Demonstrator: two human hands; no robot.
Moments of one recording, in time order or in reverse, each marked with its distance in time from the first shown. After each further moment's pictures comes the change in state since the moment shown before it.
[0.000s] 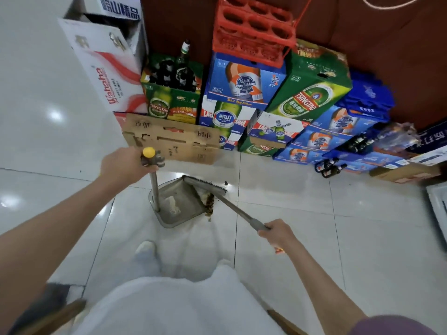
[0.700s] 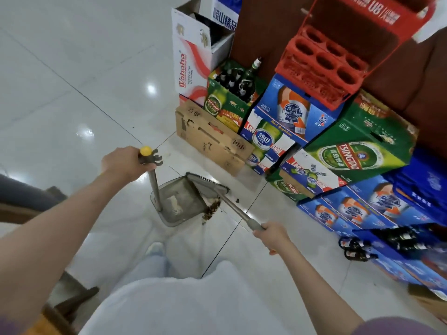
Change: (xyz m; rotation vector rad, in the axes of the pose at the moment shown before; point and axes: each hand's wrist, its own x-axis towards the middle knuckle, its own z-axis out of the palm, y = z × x) left_hand -0.118 0.071 0.067 -0.229 0.081 -0.614; right_hand 0.091 0.016 -0.109 -0.400 -0.147 -0.327
